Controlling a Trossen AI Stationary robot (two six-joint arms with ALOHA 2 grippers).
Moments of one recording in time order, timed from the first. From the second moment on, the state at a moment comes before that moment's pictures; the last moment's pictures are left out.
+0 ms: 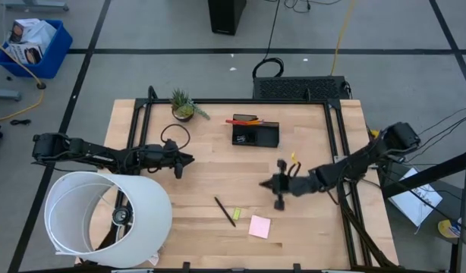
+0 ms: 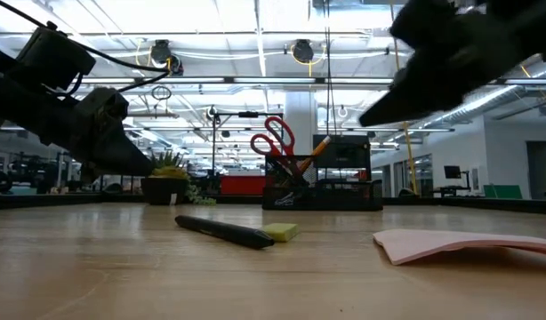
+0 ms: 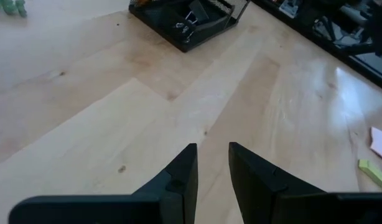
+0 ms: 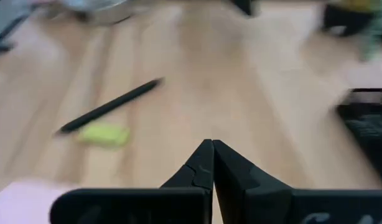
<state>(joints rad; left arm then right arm) 0.12 0.96 0.01 0.52 -0.10 -0.53 0.39 1.39 0.52 0.32 0.44 0.23</state>
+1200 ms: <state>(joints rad) 0.12 0.96 0.01 0.53 -0.22 -0.45 0.75 1.94 1.16 0.15 0.97 0.26</state>
